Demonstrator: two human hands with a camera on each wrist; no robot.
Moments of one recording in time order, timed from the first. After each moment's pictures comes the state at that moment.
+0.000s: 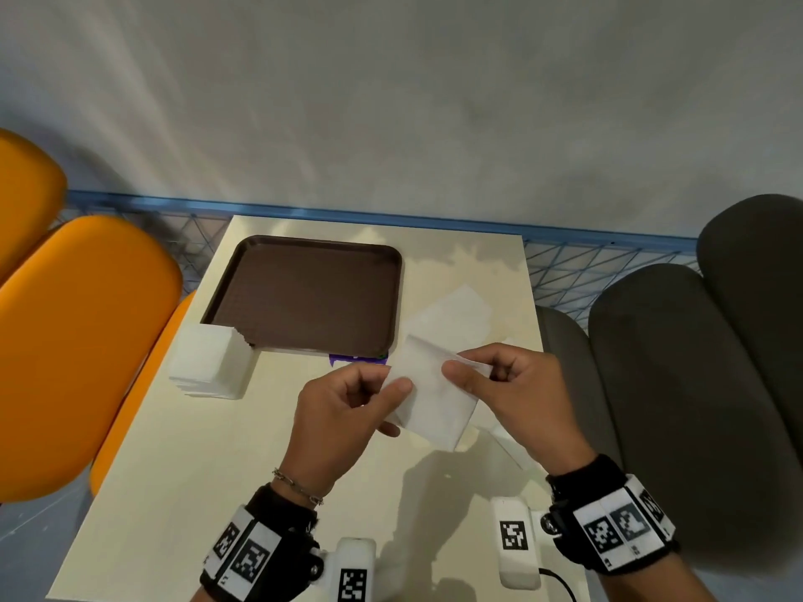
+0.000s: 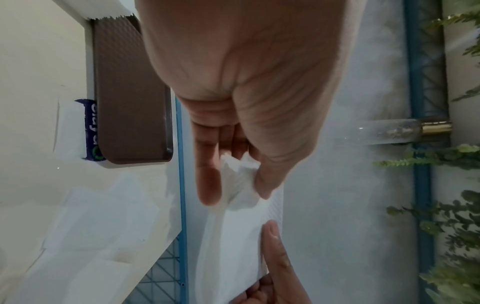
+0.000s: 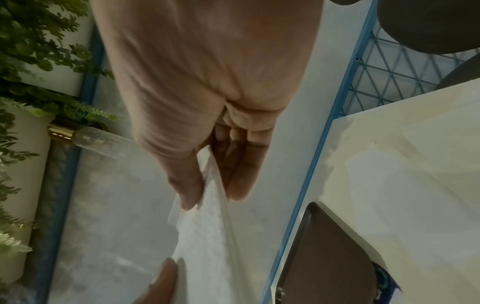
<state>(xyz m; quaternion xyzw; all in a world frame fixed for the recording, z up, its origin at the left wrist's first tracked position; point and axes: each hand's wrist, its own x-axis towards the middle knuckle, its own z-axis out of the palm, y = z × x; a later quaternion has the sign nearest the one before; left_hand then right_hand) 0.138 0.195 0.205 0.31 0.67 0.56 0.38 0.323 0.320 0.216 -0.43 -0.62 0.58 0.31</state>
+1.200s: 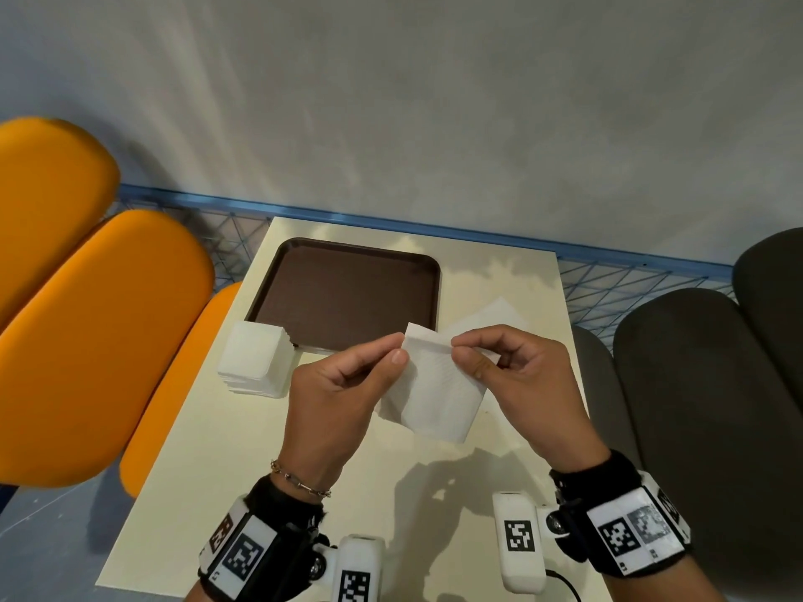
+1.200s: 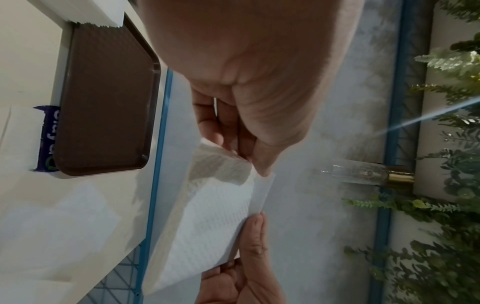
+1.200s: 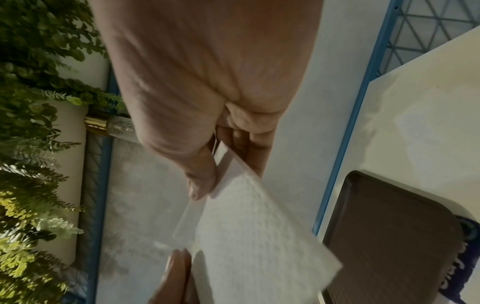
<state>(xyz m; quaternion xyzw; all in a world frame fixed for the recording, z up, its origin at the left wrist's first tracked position) 0.073 0.160 0.243 0.29 0.61 0.66 0.33 0.243 0.286 0.254 -0.36 -0.67 0.55 0.34</state>
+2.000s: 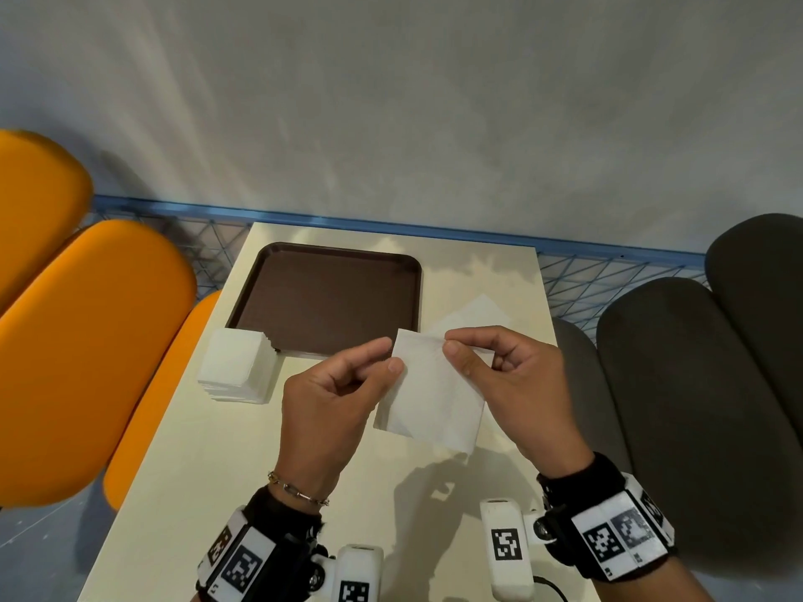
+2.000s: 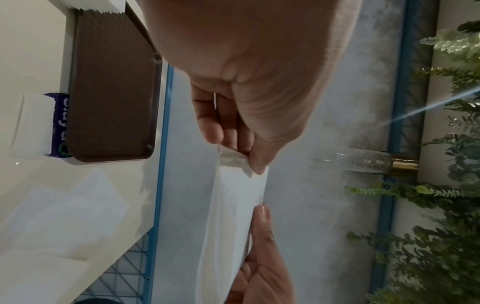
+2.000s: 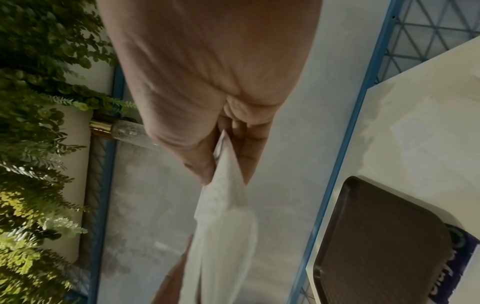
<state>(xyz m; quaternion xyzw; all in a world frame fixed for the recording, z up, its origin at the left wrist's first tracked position) 0.094 0.167 0.237 0.26 0.64 0.65 0.32 0.262 0.283 0.253 -0.39 -0.63 0.55 0.39</state>
